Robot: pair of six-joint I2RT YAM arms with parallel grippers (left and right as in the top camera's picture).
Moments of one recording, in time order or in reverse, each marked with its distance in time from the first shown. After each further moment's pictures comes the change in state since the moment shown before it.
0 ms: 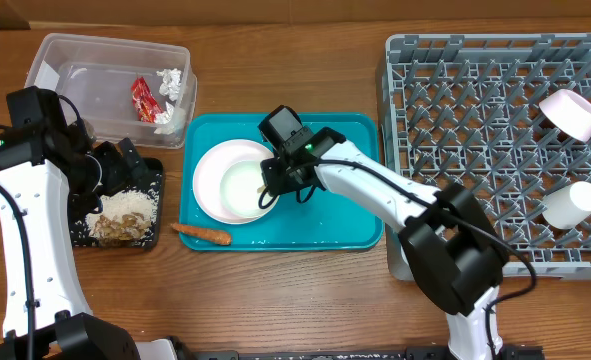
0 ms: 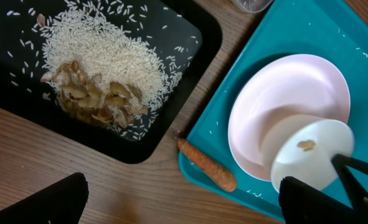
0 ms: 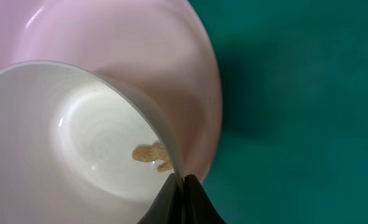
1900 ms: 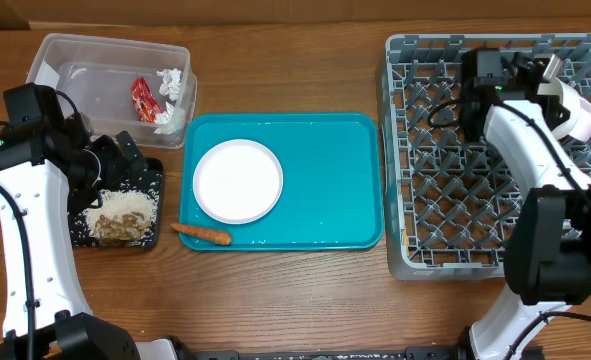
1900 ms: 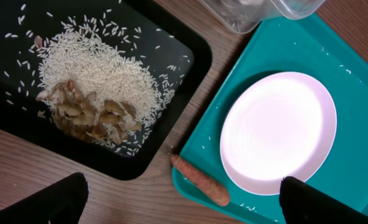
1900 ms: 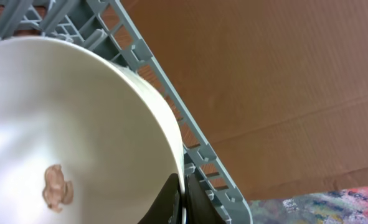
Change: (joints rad) left arm 0.000 0.000 0.000 0.057 0.012 -0.011; right arm -0.704 -0.138 -0.110 -0.082 1.379 -0.145
